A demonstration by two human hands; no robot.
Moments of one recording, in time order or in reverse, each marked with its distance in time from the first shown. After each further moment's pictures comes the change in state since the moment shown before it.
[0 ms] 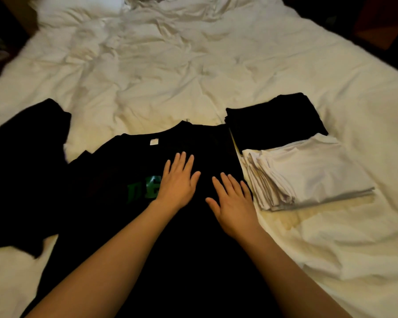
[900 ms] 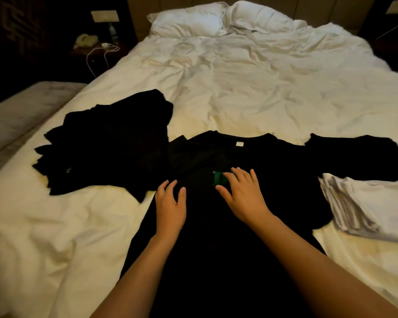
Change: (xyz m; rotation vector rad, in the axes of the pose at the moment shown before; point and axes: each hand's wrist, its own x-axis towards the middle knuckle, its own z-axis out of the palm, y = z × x) left_hand -0.194 -0.141 -0.018 -0.805 0.531 -0.625; right_hand 0.021 -0.173 -0.008 -0.089 0.035 -0.270
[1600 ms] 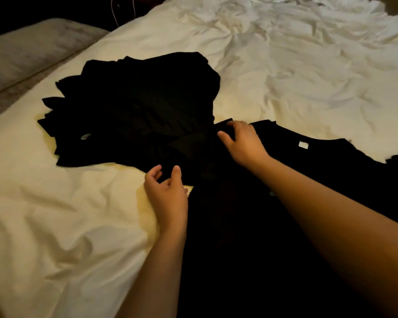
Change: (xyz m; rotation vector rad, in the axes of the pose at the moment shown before) left_hand 0.071 -0.050 -0.039 -0.664 0.492 -0.429; right_hand 0.181 -0.106 0.030 0.196 0.010 -0.069
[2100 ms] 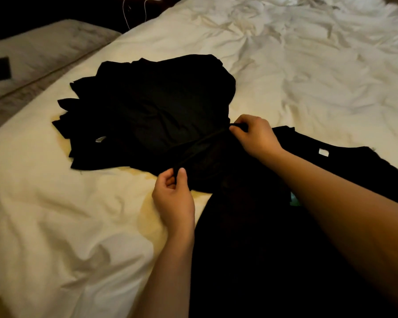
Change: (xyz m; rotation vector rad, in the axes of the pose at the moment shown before) left_hand 0.016 0.011 -0.010 0.034 0.077 0.078; right_hand 0.028 -0.019 -0.003 0.176 0.054 -0.038
